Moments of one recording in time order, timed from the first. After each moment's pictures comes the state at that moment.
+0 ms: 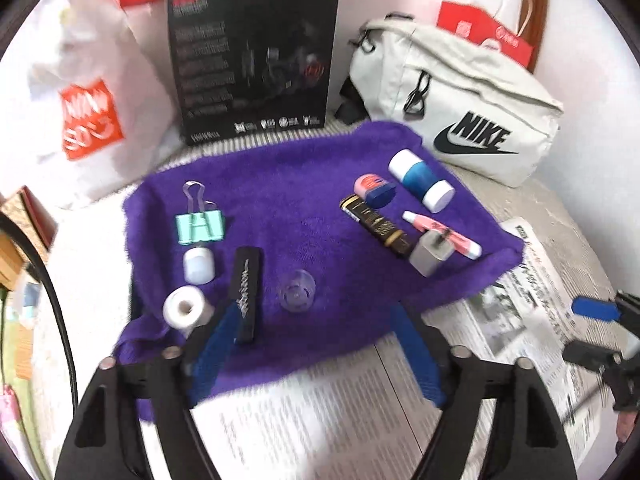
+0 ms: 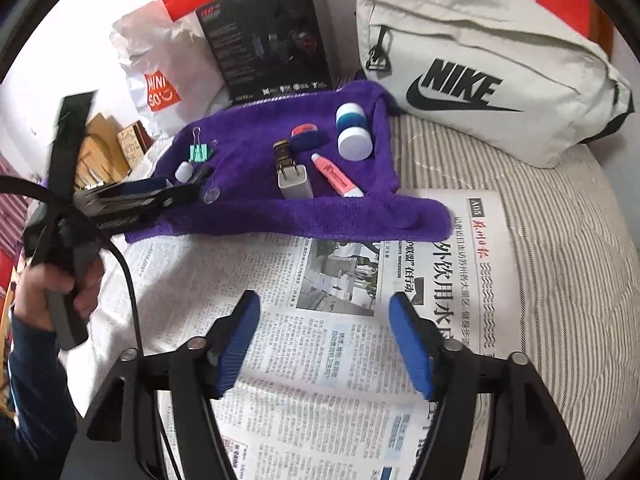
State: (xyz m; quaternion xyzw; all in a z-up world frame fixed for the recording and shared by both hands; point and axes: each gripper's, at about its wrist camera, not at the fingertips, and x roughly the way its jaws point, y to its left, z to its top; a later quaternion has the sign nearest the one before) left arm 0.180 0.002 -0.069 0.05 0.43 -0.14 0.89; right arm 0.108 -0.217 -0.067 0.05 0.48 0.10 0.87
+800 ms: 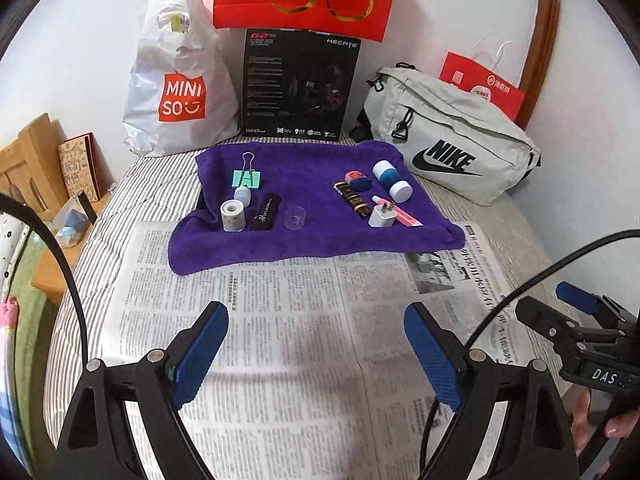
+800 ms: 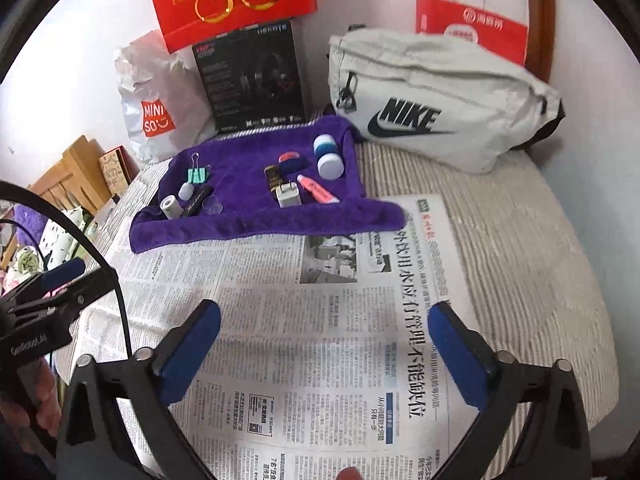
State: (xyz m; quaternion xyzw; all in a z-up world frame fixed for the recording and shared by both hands) left arm 0.041 0.014 -0.019 -0.03 0.41 -0.08 0.91; right arm 0.036 -0.205 -0.018 0.03 0.43 0.02 0.90
